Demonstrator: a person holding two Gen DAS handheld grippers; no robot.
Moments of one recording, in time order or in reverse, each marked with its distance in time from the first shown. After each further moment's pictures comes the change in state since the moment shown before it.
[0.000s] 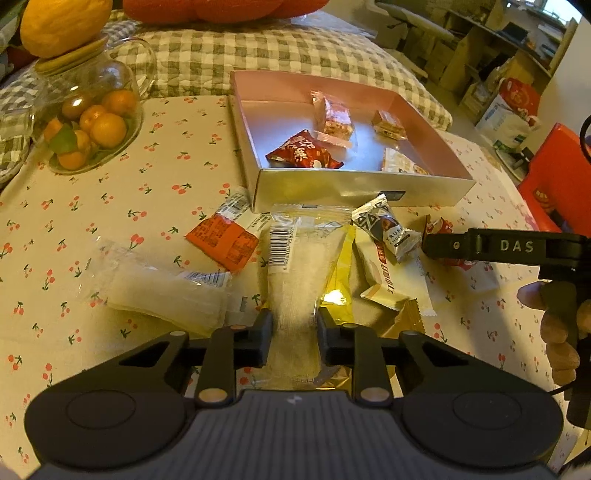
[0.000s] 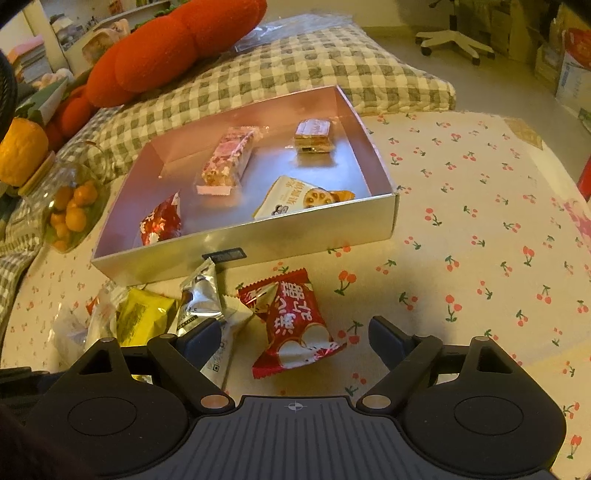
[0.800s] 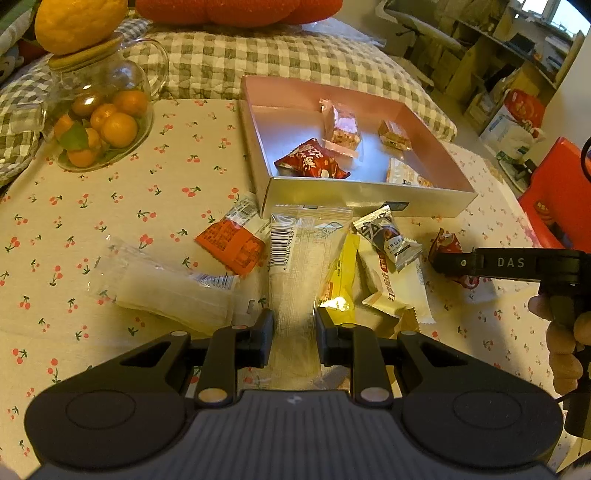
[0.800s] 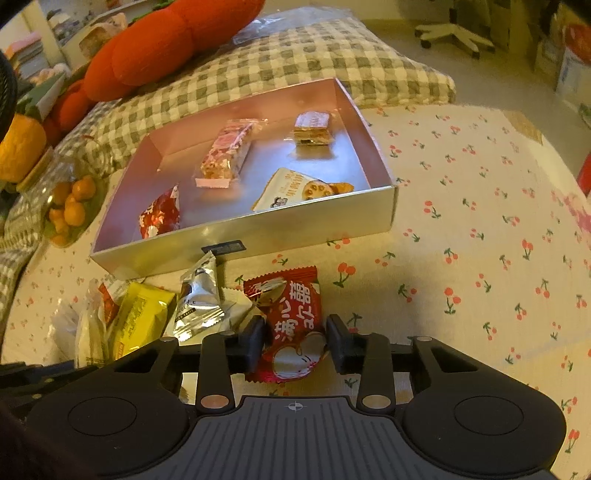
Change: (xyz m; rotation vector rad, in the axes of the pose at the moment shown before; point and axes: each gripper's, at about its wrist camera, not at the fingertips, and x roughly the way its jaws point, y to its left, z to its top) left arm -0.007 0.003 0.002 -0.032 -0.014 -0.003; right arm -0.002 -0.004 0.002 0.032 0.038 0.002
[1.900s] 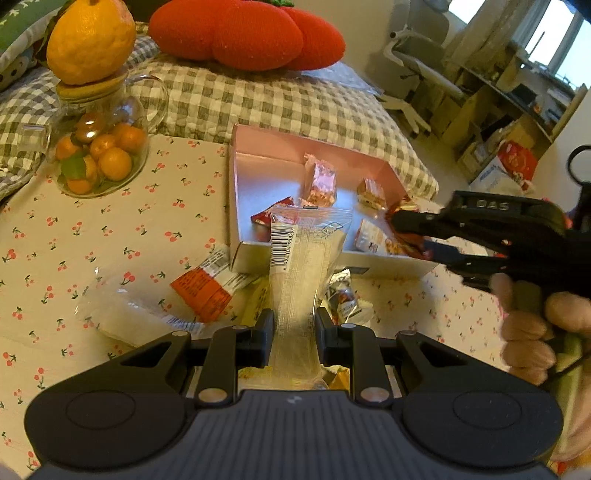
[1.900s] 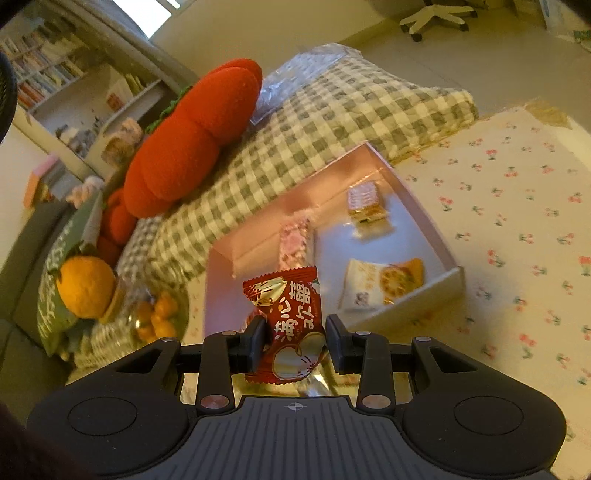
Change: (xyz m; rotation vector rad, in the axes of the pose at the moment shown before) left arm -0.019 -0.017 0.025 -0.117 -0.106 -0.057; right arm -0.017 0.000 0.057 0.293 -0.127 0.289
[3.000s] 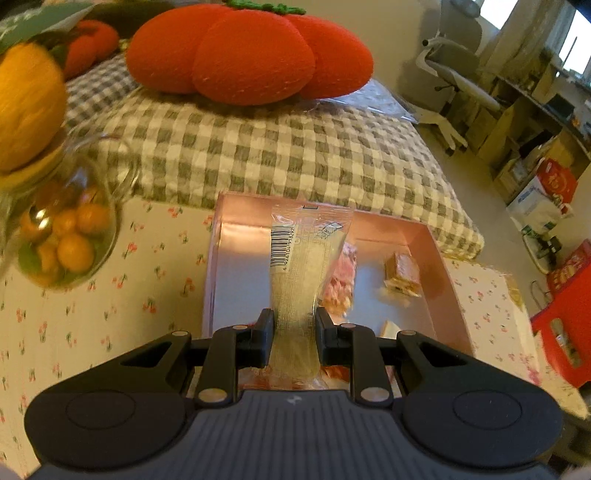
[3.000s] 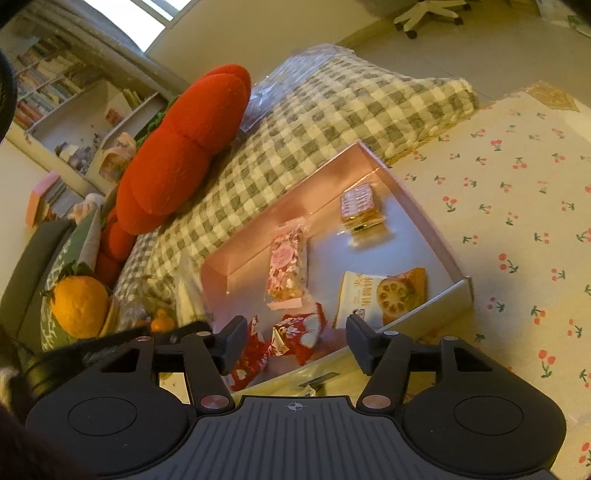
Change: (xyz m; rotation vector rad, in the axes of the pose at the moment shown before) left arm 0.074 -0.025 0.094 -0.001 -0.021 0.126; right arm 0.014 -0.020 0.007 0.030 -0.019 0.018
